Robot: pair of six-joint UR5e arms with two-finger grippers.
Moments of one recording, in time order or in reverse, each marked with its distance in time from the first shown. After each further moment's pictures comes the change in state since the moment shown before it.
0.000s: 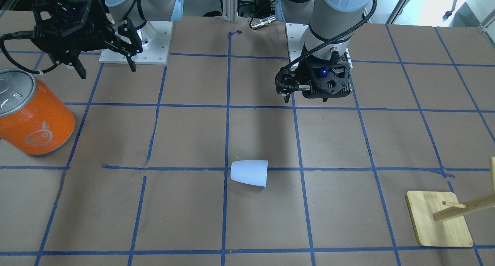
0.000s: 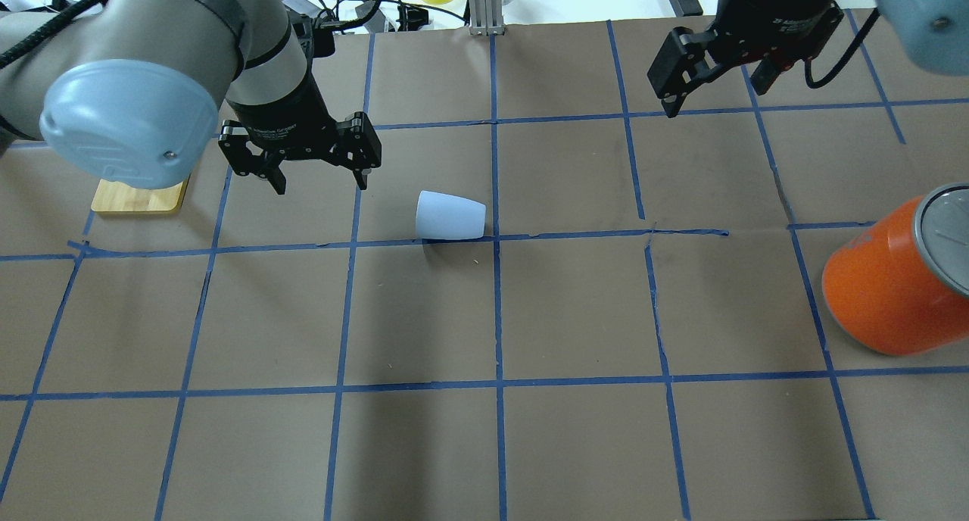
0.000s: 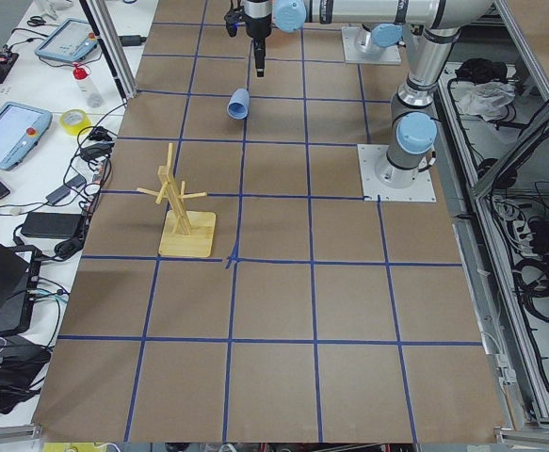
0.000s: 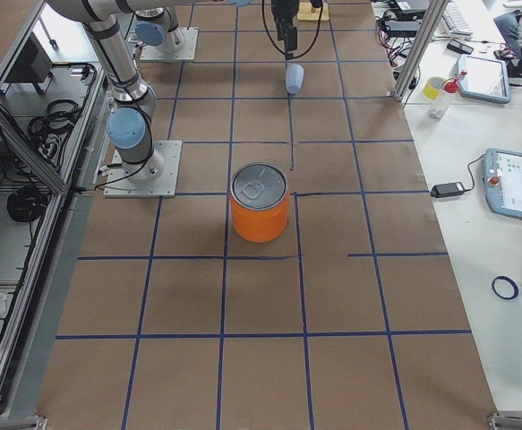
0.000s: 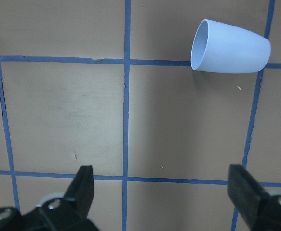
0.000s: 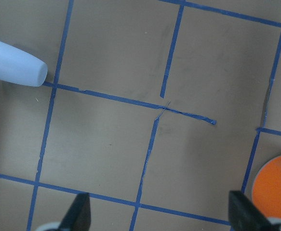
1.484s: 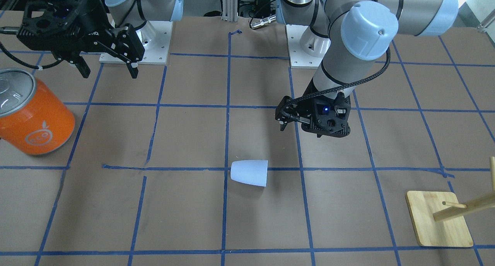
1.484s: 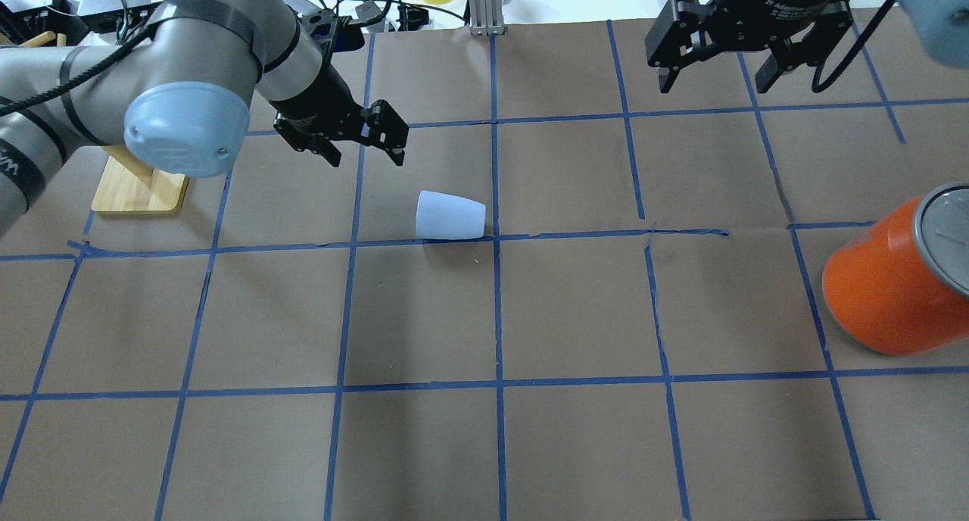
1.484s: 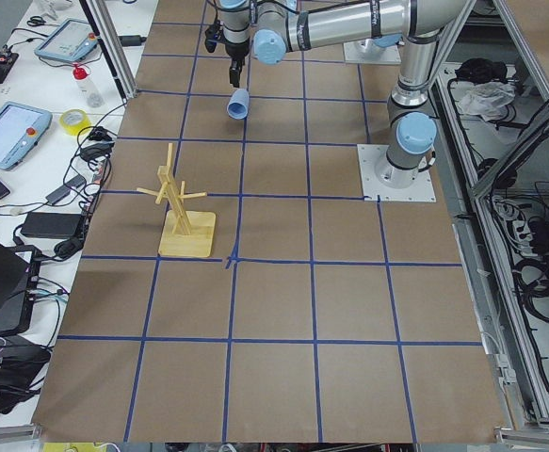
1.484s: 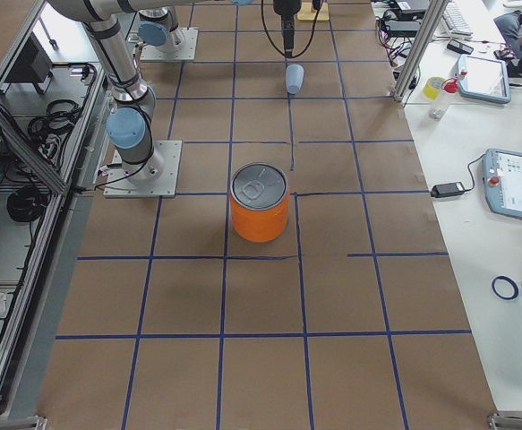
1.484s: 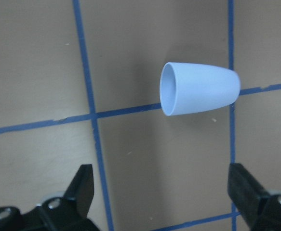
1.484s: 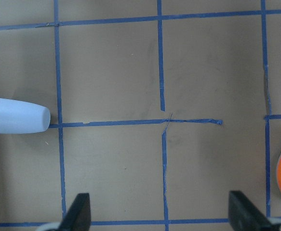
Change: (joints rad) left arm 0.075 -0.165 -0.037 0.267 -0.273 0.318; right arm 0.003 0.013 0.001 -0.086 0.010 0.259
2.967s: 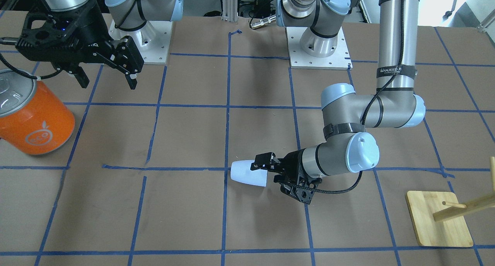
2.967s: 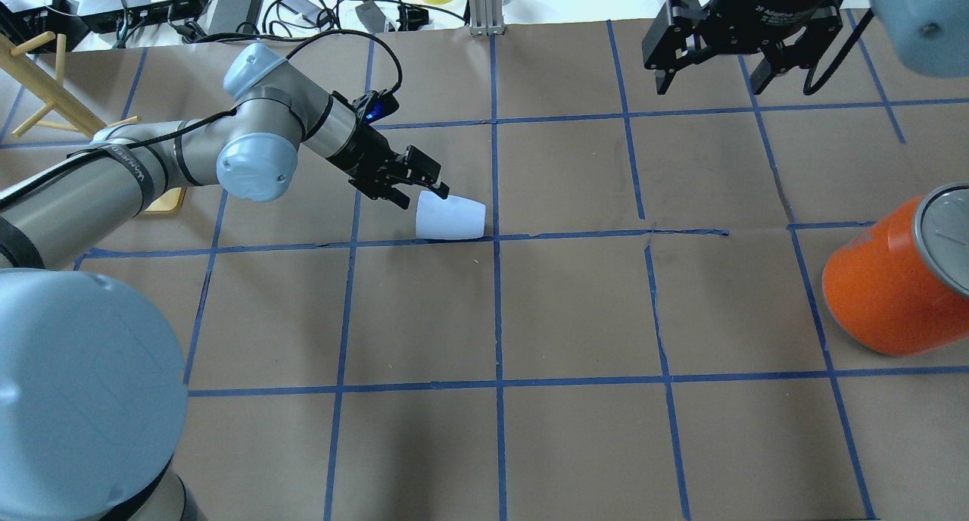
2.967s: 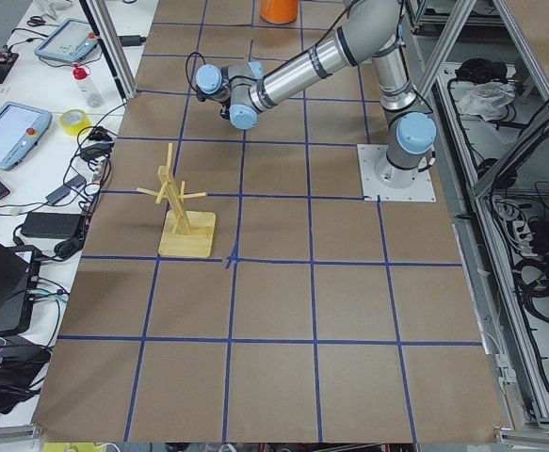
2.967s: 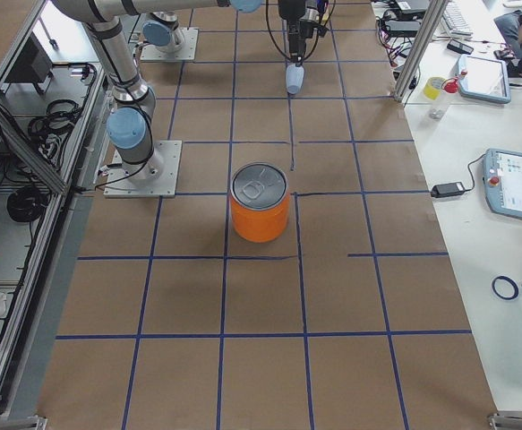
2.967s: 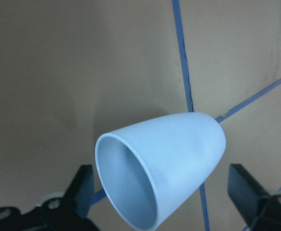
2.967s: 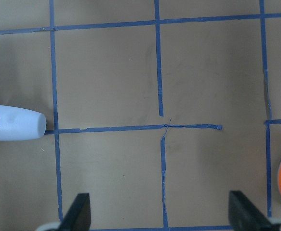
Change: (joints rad) left arm 0.082 -0.313 -0.026 0.093 -0.404 0.139; right arm 0.001 0.013 0.015 -0.018 -0.004 0.003
